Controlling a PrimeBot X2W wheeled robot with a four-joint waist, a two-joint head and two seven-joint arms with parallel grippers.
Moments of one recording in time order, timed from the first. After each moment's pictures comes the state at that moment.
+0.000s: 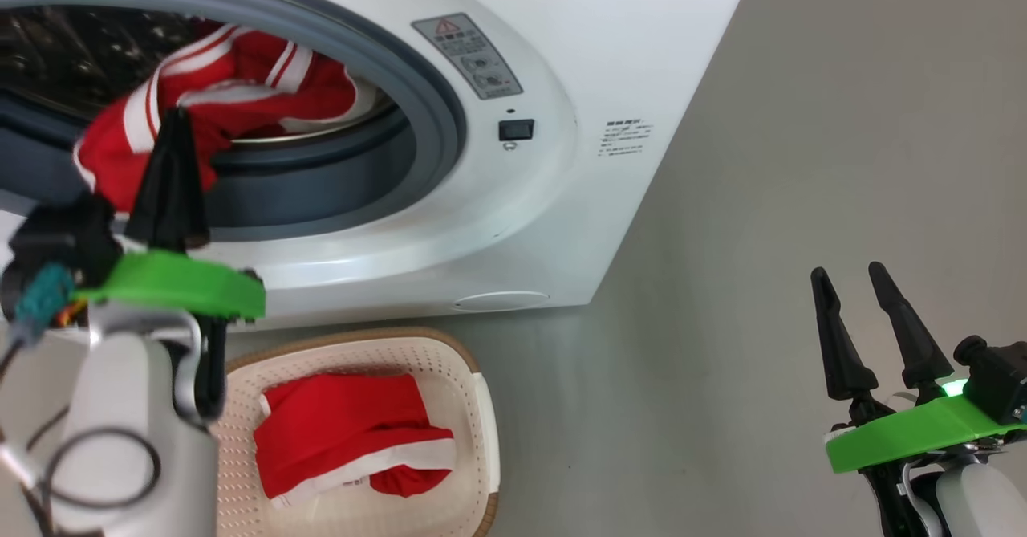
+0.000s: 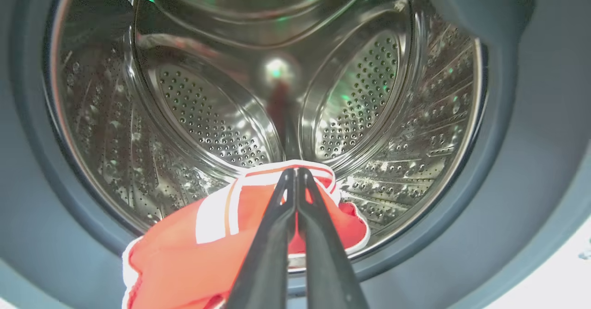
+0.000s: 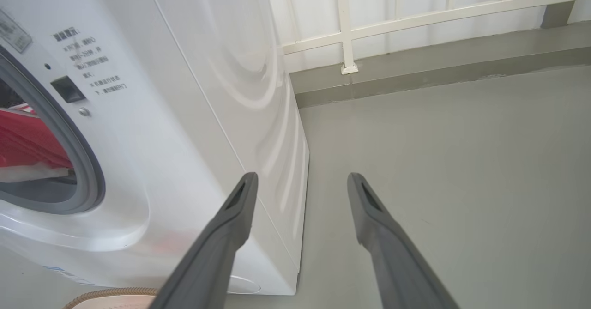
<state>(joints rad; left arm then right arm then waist) -0.65 0.06 0.10 0.51 -0.19 -0.11 -0.25 -0.12 -0.15 0.02 0.20 0.49 0.12 -0.26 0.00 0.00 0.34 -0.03</state>
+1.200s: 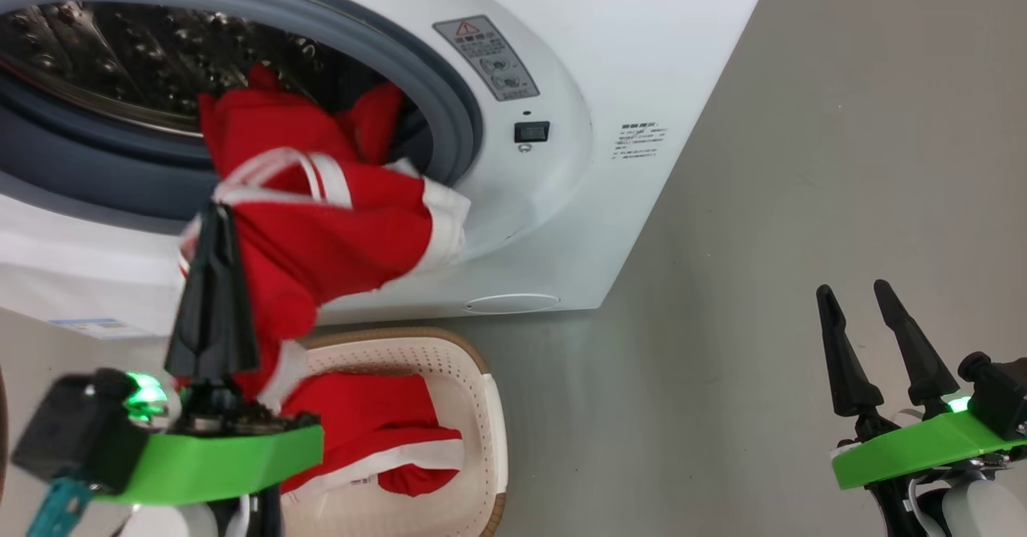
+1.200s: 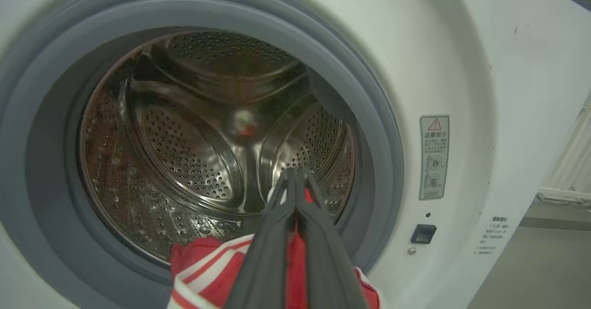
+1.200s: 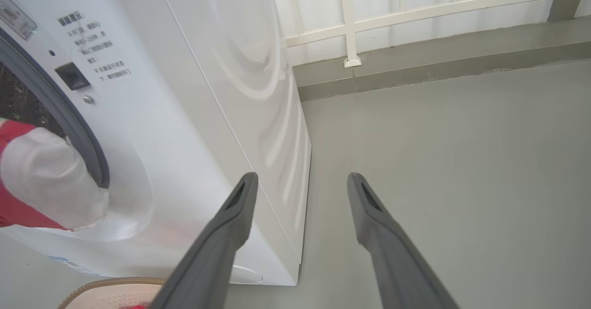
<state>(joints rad) -0.23 0.03 -0.03 -0.13 -0.29 0.00 -0.26 -0.08 -0.16 0.01 0.19 0.49 0.12 -0.26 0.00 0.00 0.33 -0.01</state>
